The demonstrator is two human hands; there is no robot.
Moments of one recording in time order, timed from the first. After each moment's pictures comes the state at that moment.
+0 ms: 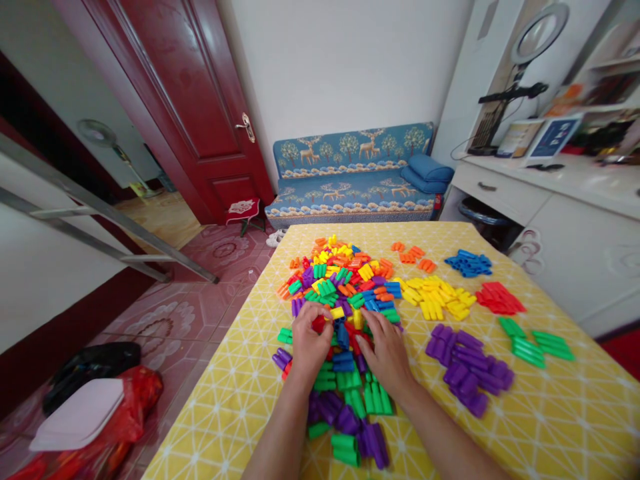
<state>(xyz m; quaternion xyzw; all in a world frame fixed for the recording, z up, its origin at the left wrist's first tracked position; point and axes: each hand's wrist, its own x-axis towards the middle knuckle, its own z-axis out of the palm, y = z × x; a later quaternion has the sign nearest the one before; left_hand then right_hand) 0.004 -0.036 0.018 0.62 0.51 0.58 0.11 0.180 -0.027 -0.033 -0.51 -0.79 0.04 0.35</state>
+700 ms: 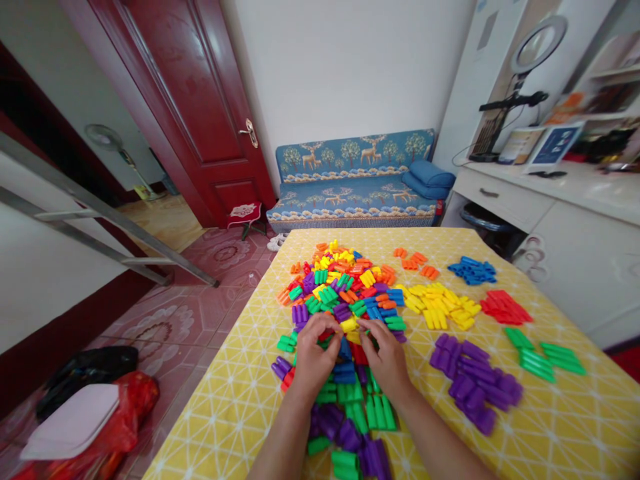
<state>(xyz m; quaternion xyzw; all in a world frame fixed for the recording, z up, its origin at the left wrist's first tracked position) 0.011 -0.042 0.018 0.64 0.48 0.57 0.16 0.173 -0.018 -0.031 -0.47 -0.74 0.16 0.45</state>
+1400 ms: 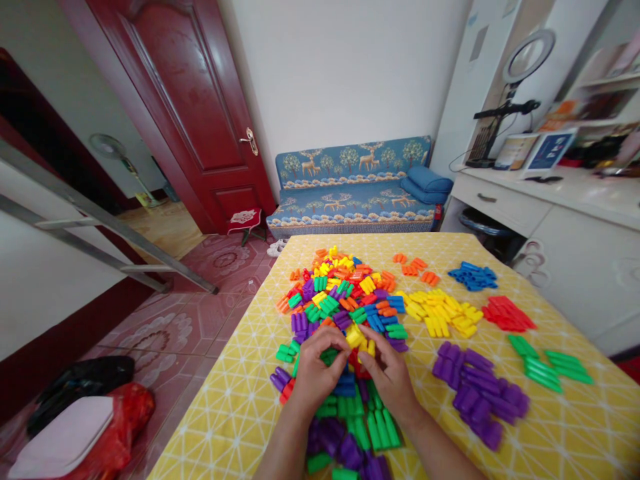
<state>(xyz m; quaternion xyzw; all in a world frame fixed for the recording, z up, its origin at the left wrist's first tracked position) 0.012 -0.047 0.022 0.68 0.43 0.55 0.23 0.175 -0.030 -0.028 -0.42 -0.66 0.34 0.52</state>
